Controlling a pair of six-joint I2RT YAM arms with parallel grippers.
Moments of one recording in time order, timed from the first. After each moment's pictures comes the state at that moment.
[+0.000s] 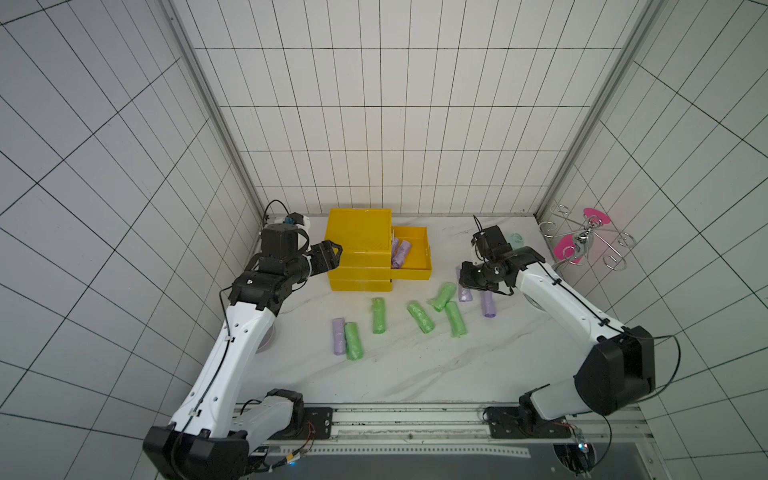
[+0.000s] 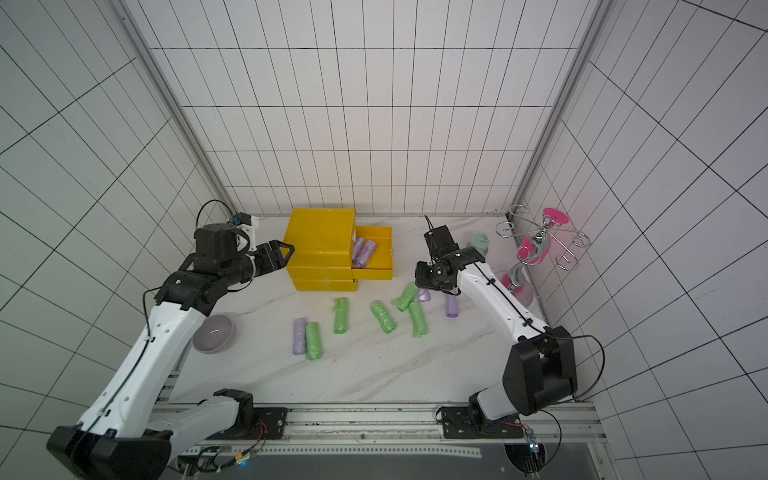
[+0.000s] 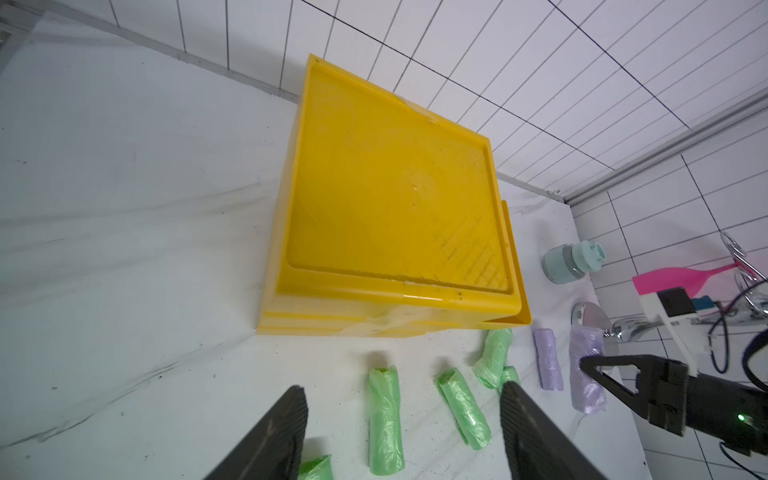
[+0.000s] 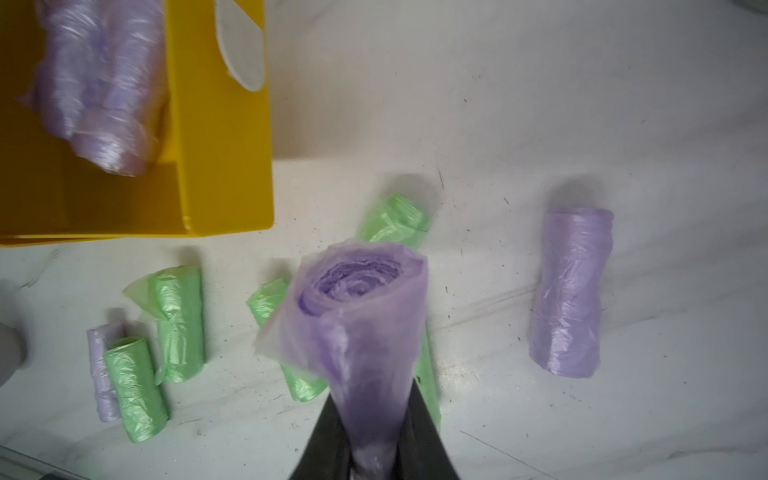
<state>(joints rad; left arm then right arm) -0.14 1.13 1.25 -0.71 0.24 -0.47 0.38 1.48 1.30 -0.87 -0.10 0.43</state>
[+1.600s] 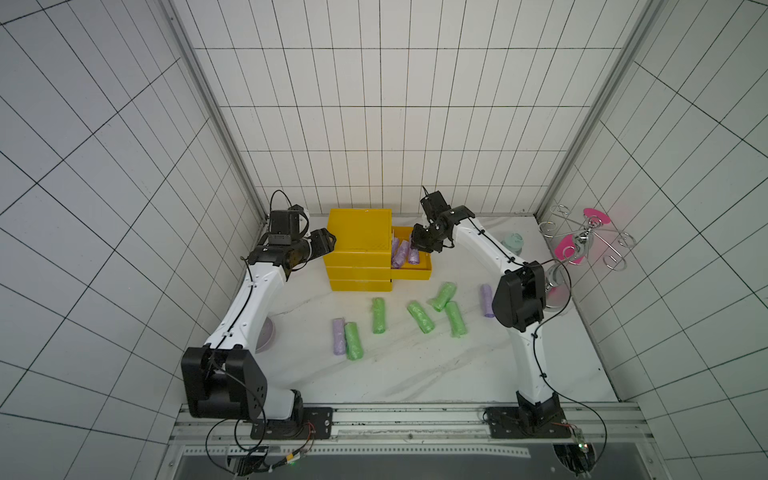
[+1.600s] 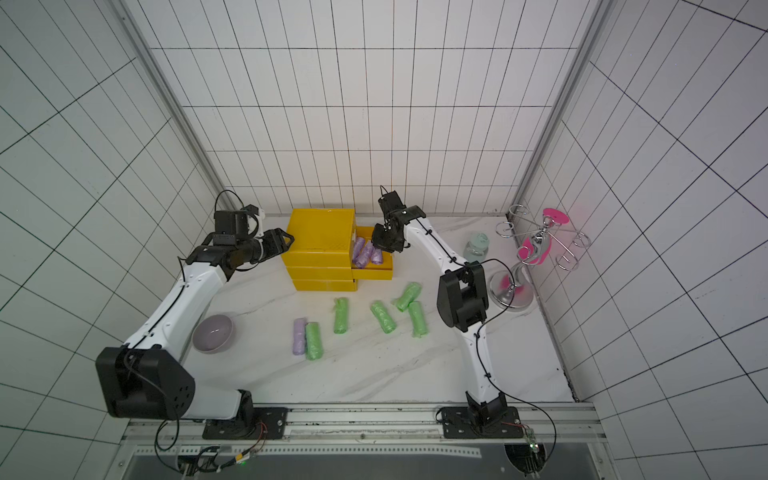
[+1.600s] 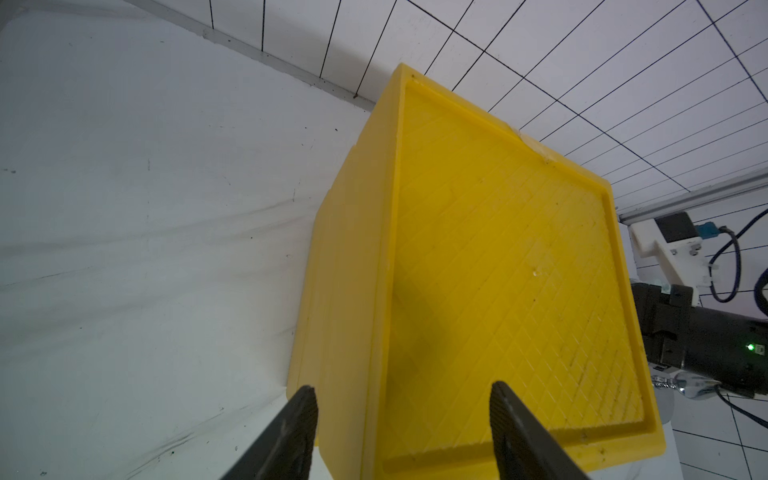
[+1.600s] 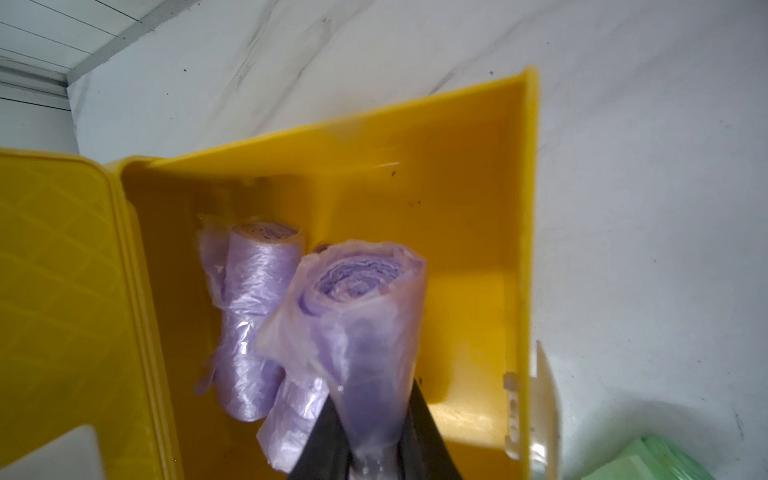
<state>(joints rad) -0.04 1.43 1.28 -0.56 0.31 -0.43 0.47 2.25 2.16 -0.96 -0.19 0.64</state>
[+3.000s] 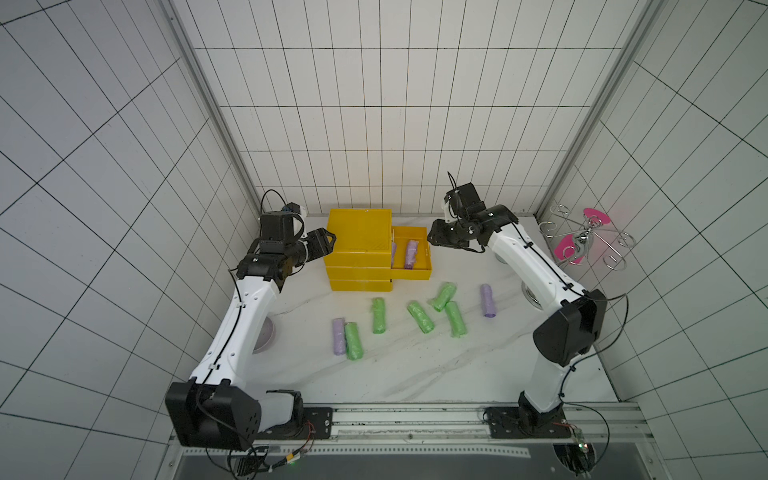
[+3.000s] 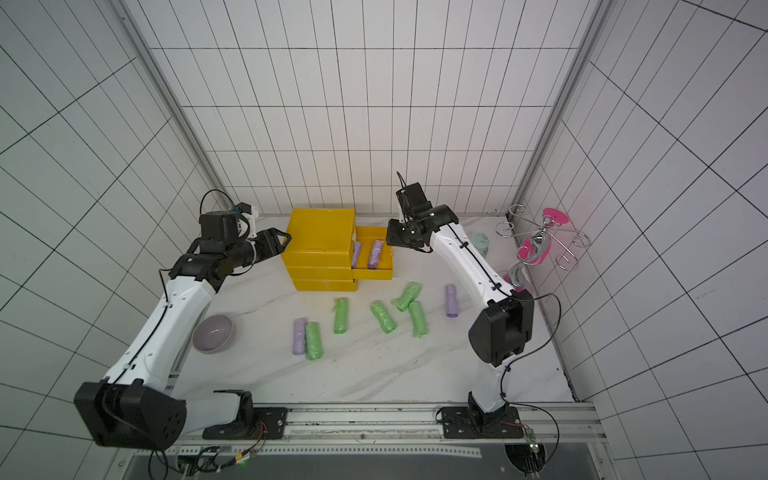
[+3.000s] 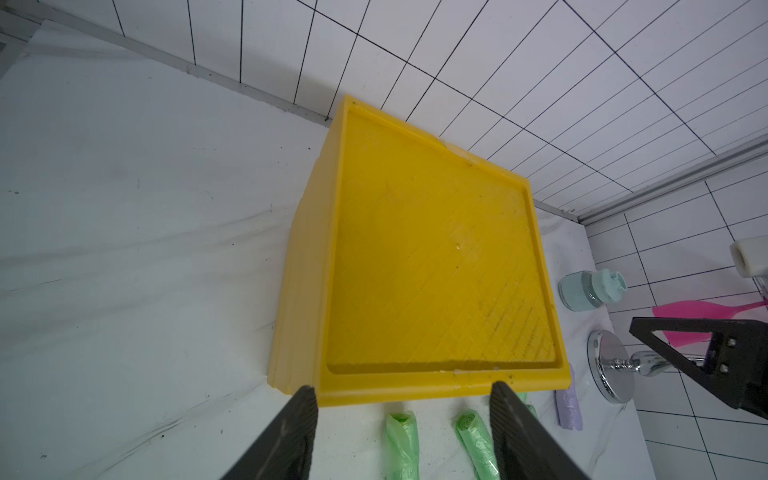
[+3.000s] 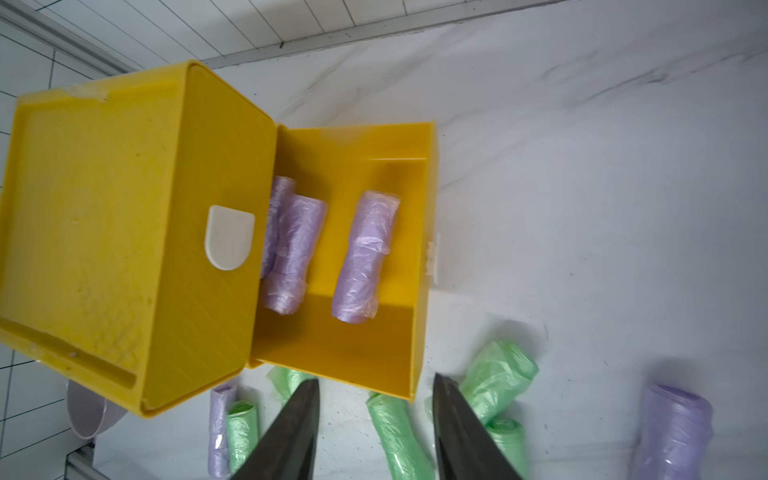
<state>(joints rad) -0.08 1.27 1.27 -0.61 0.32 -0.44 0.43 1.78 1.81 -0.96 -0.05 0.43</state>
